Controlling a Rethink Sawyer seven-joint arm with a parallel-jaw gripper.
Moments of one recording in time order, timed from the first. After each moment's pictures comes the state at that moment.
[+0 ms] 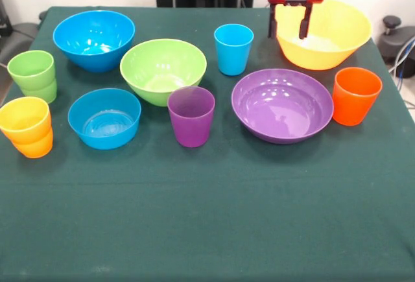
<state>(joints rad) -0.13 -0.70 0.10 1.97 -0.28 0.15 2.04</state>
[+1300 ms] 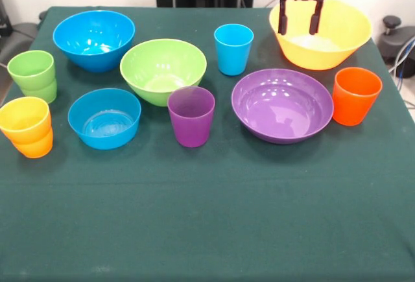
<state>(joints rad) -0.09 -0.72 0.10 1.97 -0.28 0.15 2.04</state>
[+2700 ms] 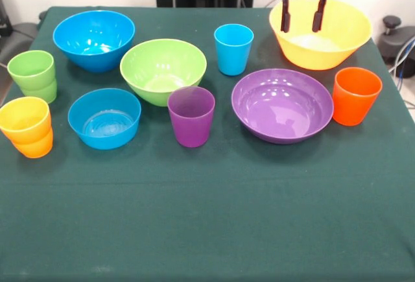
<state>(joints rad) -0.09 -0.74 0.10 1.98 -0.28 0.15 2.04</state>
